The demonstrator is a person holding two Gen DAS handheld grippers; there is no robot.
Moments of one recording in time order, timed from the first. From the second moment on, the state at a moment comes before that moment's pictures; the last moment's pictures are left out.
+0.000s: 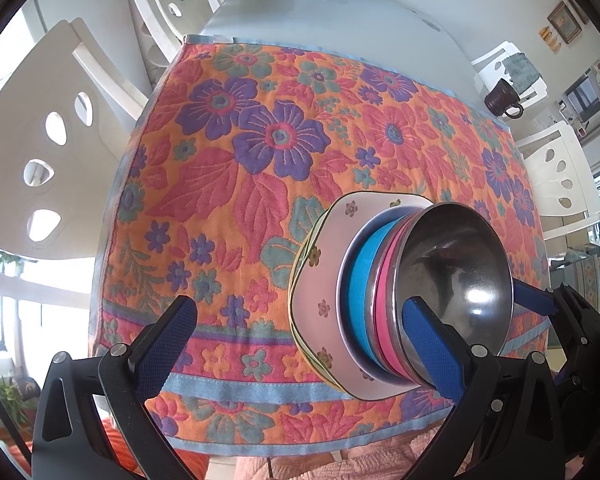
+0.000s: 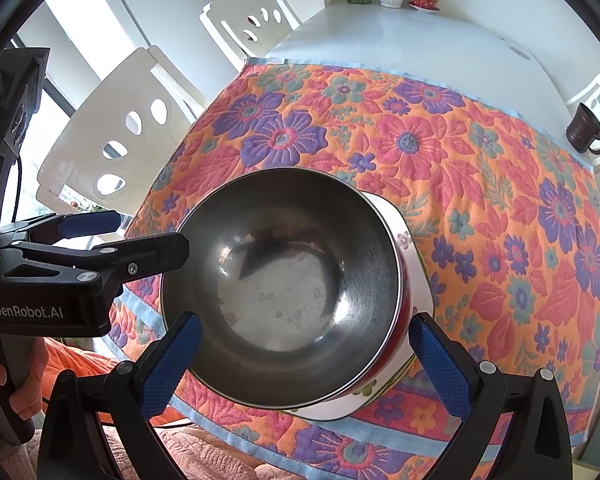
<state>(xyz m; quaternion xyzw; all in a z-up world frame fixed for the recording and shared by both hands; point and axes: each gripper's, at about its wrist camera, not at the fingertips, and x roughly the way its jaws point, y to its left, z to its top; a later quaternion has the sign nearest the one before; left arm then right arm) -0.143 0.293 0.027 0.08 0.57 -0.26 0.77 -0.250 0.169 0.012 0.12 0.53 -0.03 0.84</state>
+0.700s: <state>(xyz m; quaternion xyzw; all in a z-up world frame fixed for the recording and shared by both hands) -0.141 0.296 0.027 0.05 0.58 -0.23 0.78 -0.245 0.161 0.011 0.11 0.53 -0.01 0.84</state>
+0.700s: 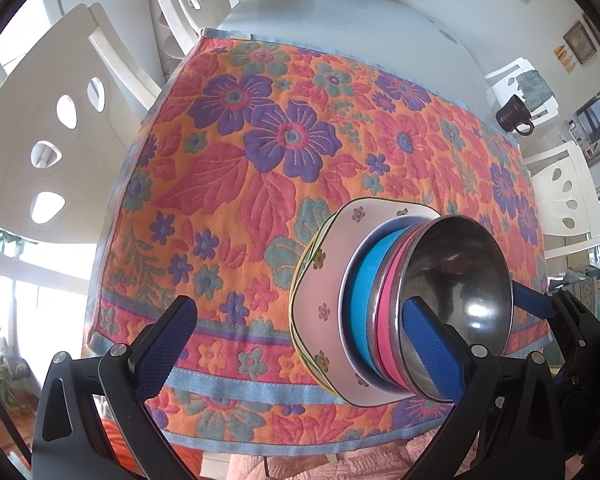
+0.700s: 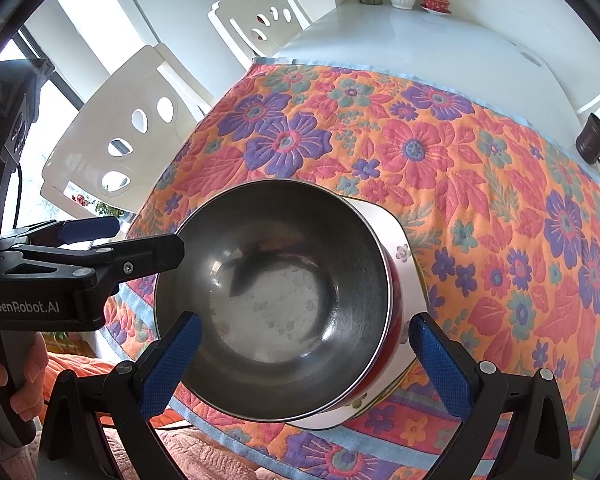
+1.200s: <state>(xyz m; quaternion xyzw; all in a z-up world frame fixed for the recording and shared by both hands) -0.141 0.288 0.027 0.05 0.58 -0.22 0.78 -0.248 0.152 0.012 0.11 0.53 -0.01 0.84</state>
